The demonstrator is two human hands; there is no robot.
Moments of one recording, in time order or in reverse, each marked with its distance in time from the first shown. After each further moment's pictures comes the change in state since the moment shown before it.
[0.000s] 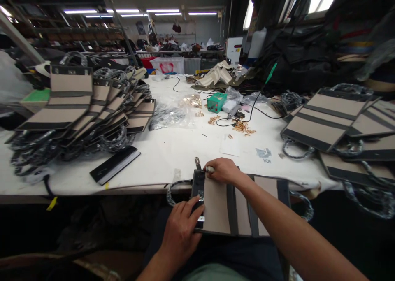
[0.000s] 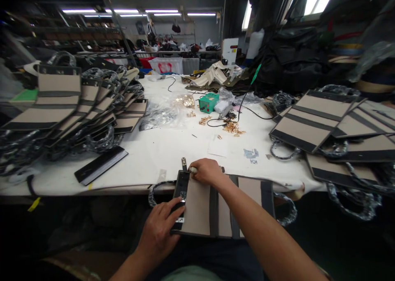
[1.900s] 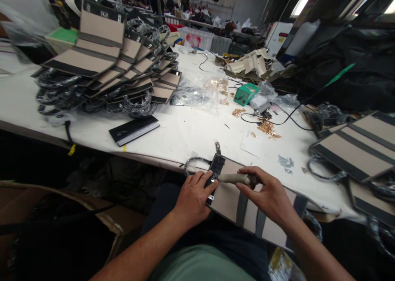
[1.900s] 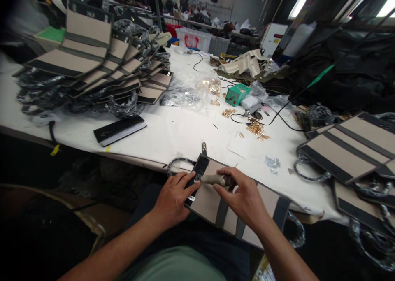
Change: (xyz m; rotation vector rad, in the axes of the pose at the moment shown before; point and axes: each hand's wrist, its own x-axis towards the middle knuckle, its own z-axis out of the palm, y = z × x) left_hand 0.020 -0.014 0.002 -0.053 -0.058 -0.147; right_hand -0.088 -0.021 -0.007 0.347 0.312 -0.094
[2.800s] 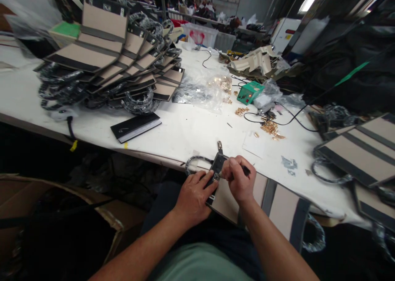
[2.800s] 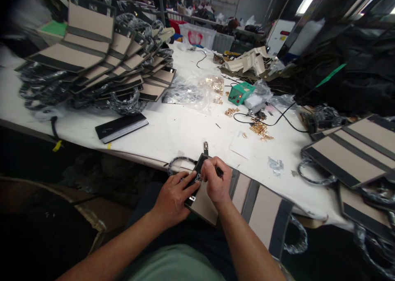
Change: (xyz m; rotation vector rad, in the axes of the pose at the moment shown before) left_hand -0.001 -0.002 0.003 -0.018 0.062 0.005; right_hand 0.041 -0.026 0.084 0.930 0.318 -0.051
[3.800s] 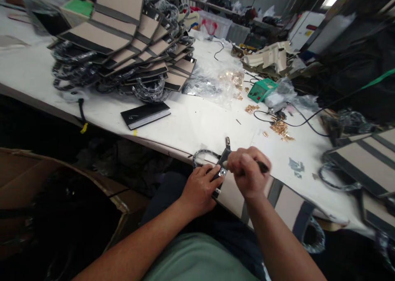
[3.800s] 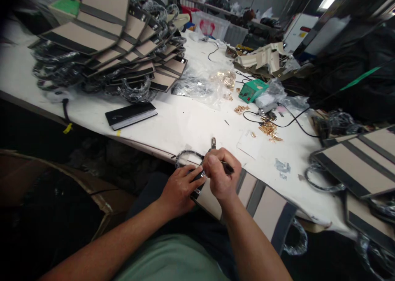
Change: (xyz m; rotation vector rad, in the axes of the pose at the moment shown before) left_hand -0.002 0.000 -0.002 -0.042 -0.011 -0.021; right_hand 0.004 -0.006 0.017 -0.083 -0.148 -0.074
